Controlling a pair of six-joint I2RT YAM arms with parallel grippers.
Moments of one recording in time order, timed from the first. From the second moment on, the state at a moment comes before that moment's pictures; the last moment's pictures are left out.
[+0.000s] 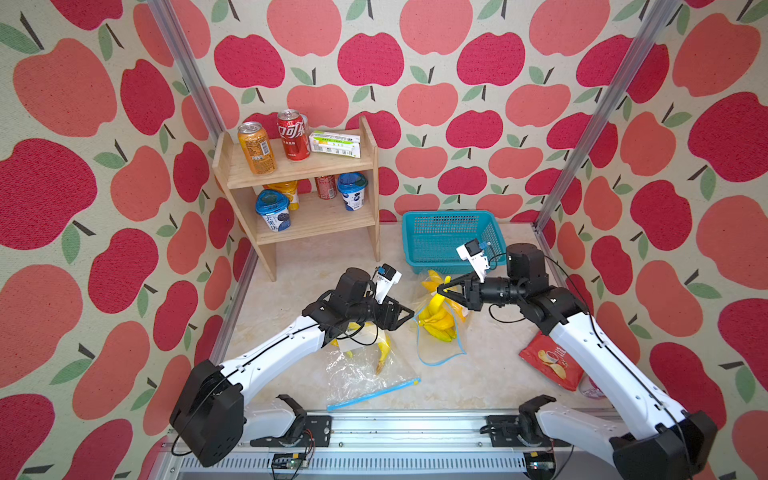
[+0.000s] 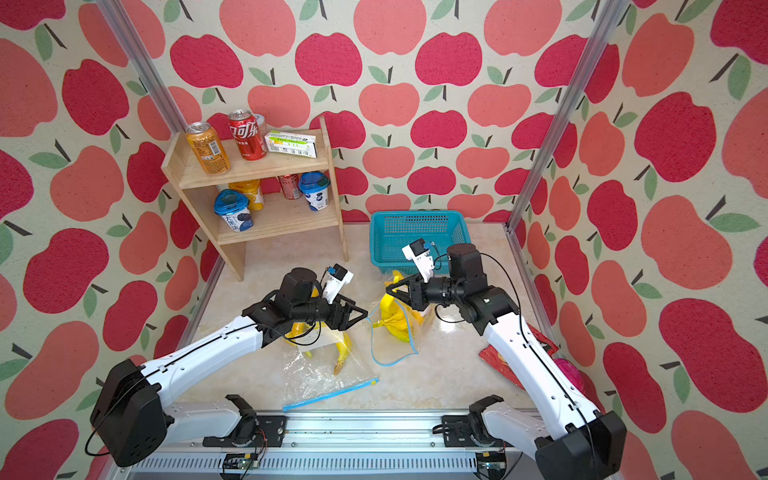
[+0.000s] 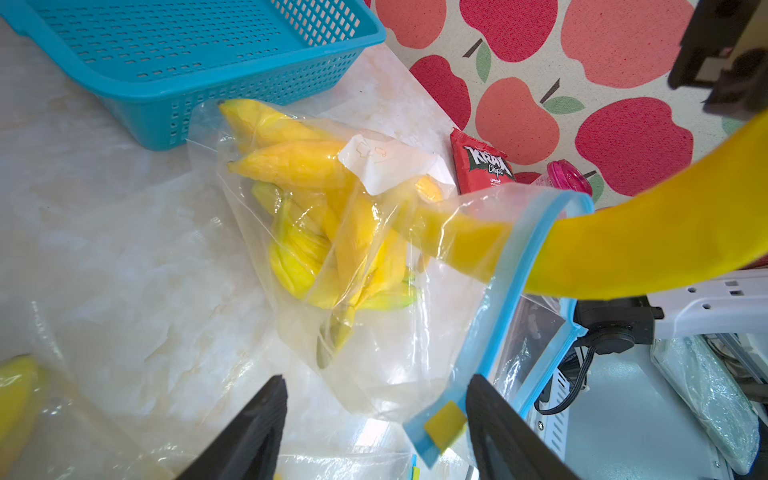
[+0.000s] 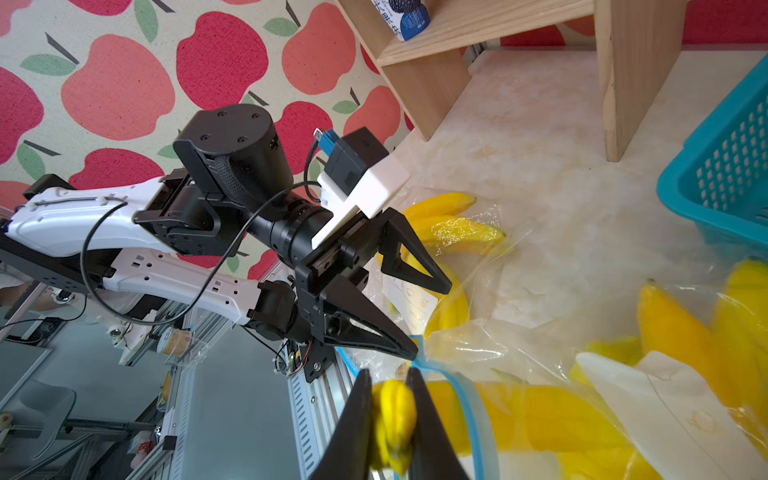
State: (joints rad) left arm -0.66 1.26 0.86 -0.19 0.49 -0.25; right arm 0.46 1.11 1.08 -0.47 -0.84 0.22
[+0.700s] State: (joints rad) left arm -0.75 1.19 0.86 -0.23 0.25 -0.15; right arm 0.44 1.17 1.14 -0.40 -0.93 0.34
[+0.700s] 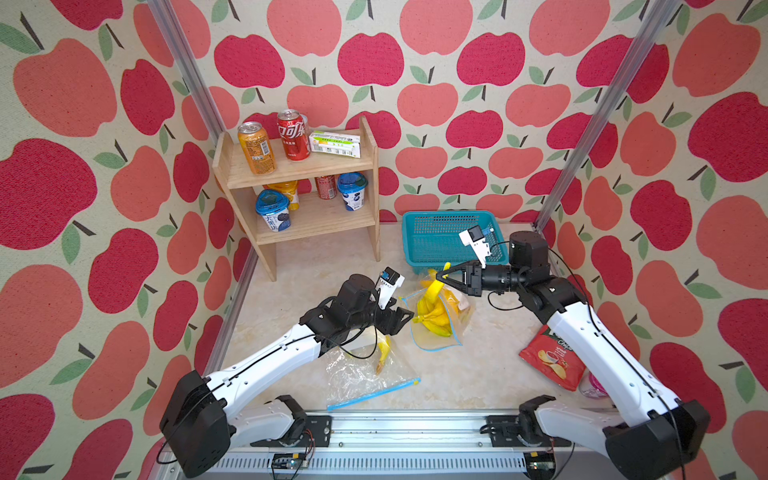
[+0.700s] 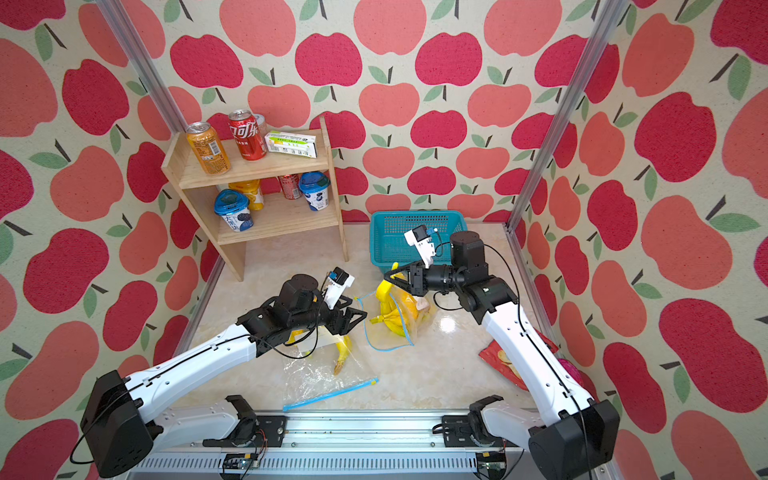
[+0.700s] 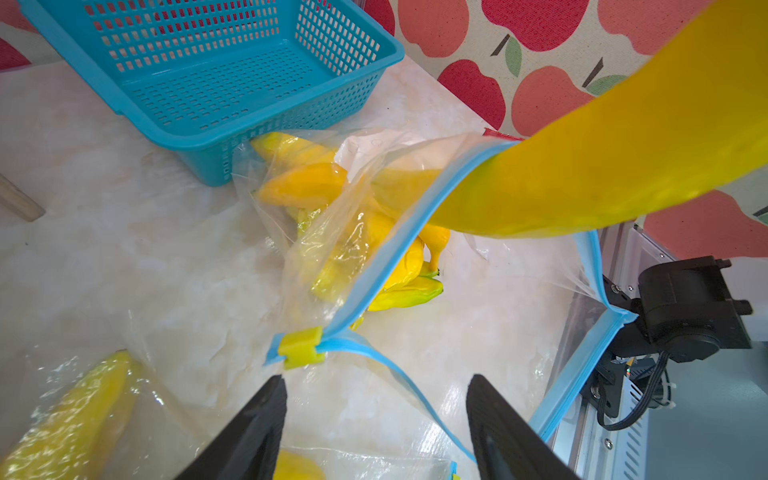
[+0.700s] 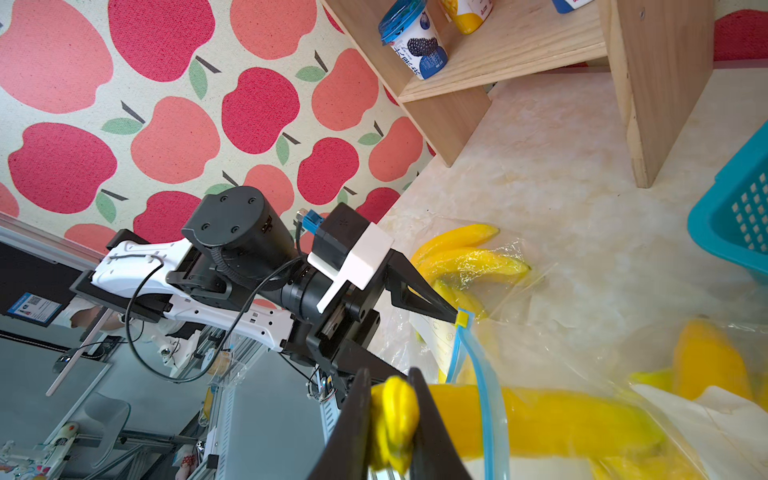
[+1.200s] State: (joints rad) left arm -0.70 1.35 0.99 -0.16 0.29 0.04; right arm 0.44 1.16 1.14 -0.40 -0.92 0.33
